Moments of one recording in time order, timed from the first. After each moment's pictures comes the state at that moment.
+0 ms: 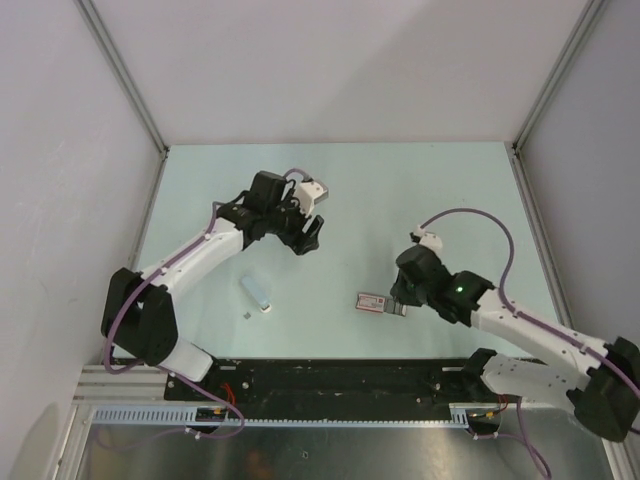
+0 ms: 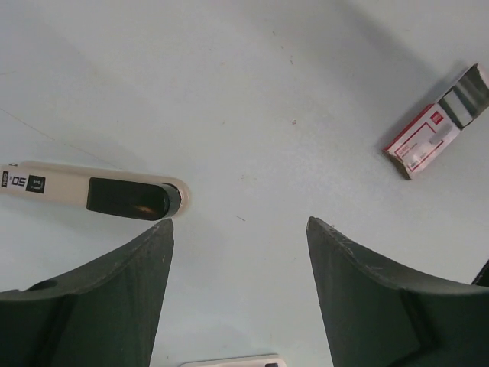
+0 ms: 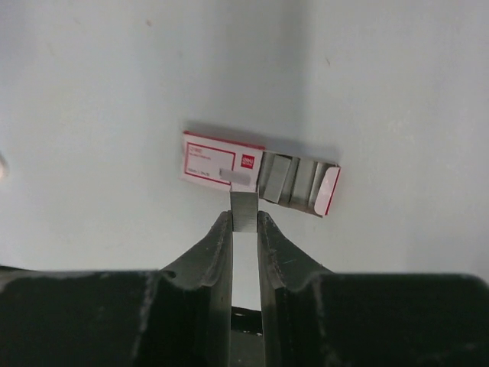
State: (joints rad) left arm -0.50 1.51 1.17 -0.45 0.37 0.26; right arm 0.78 0.99 0.72 -0.60 0.25 0.80
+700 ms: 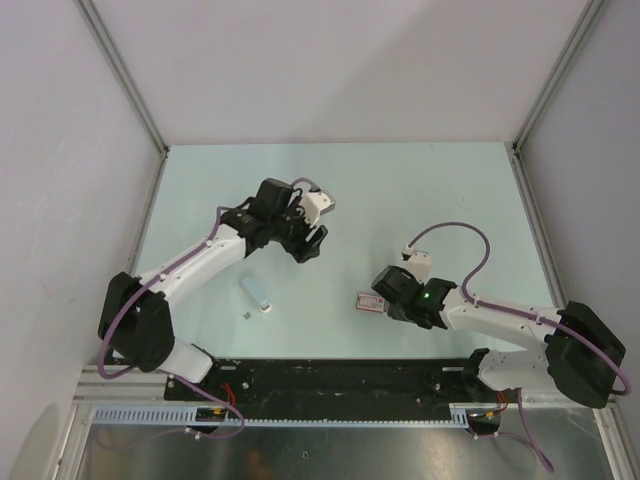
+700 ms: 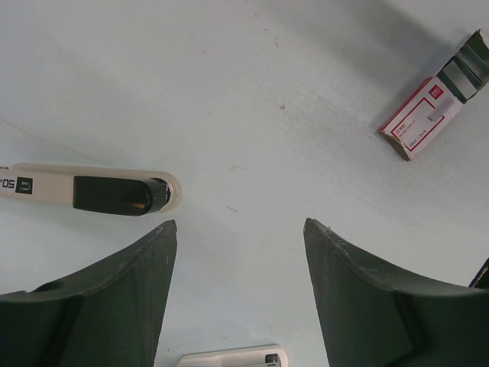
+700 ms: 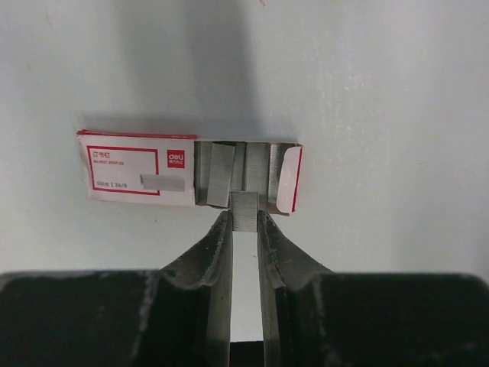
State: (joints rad) left arm -0.56 1.47 1.13 -0.48 0.31 0.32; right arm 0.94 1.22 0.66 -0.60 0.46 1.02
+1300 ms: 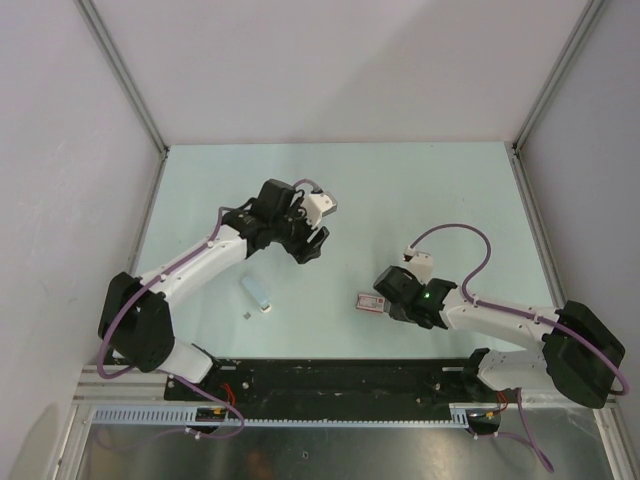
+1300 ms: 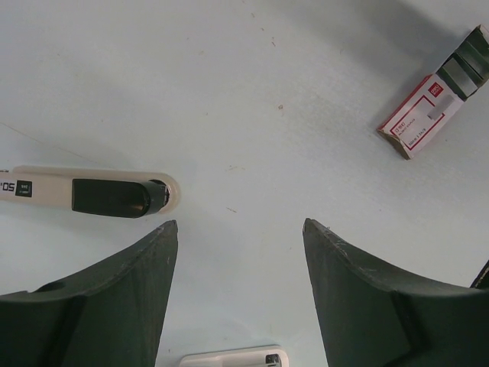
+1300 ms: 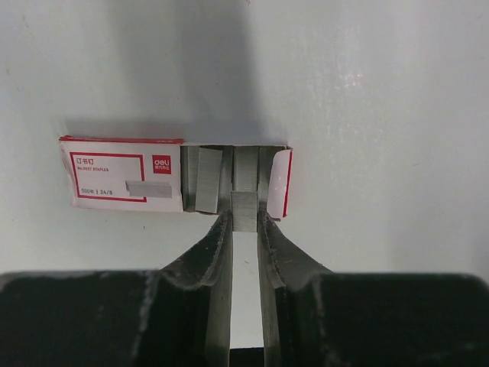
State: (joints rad) left arm -0.58 1.47 1.13 -0.48 0.30 0.32; right arm 0.93 1.23 0.64 -0.58 0.45 1.02
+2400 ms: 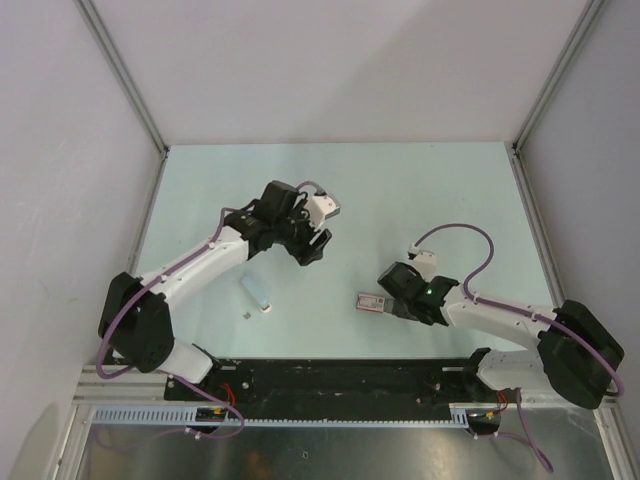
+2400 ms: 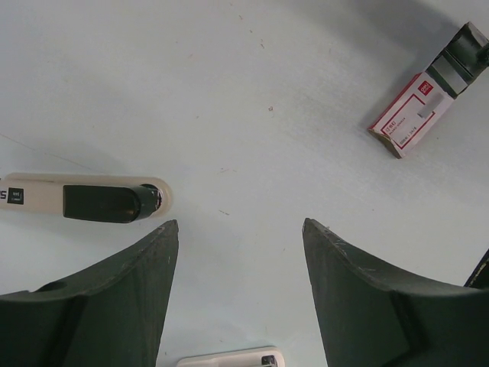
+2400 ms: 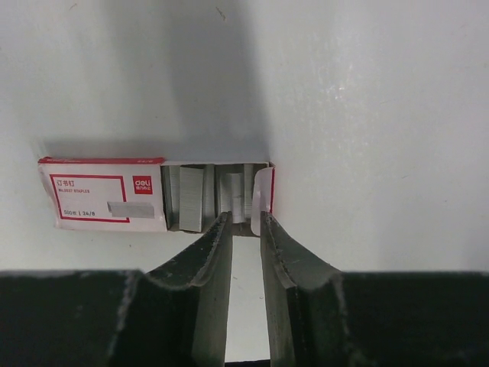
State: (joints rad) left arm -0.60 1.47 1.13 -0.48 0.30 0.32; right arm 0.87 1.24 0.62 -0.55 0.42 1.00
